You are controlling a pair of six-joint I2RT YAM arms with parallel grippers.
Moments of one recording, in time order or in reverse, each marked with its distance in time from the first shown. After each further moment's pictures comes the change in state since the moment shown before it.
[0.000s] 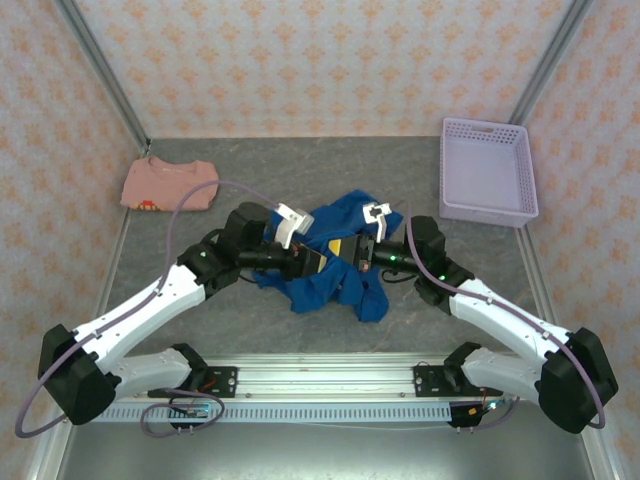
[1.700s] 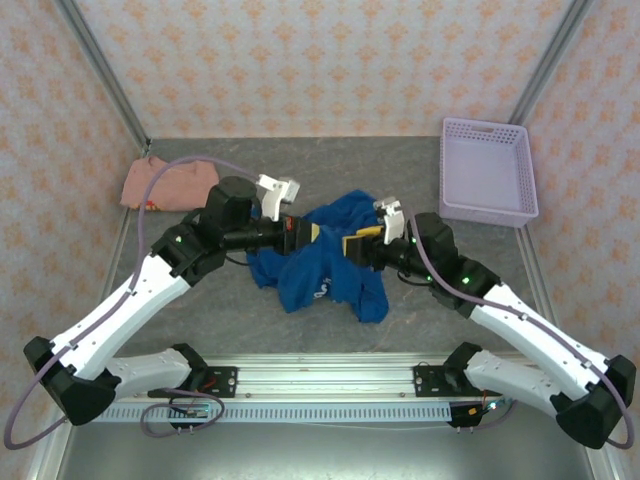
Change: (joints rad) left arm 0.001 0.001 0.318 -0.249 -0.146 -0.176; right arm 0.118 -0.149 0.217 -0.571 0.443 -0.383
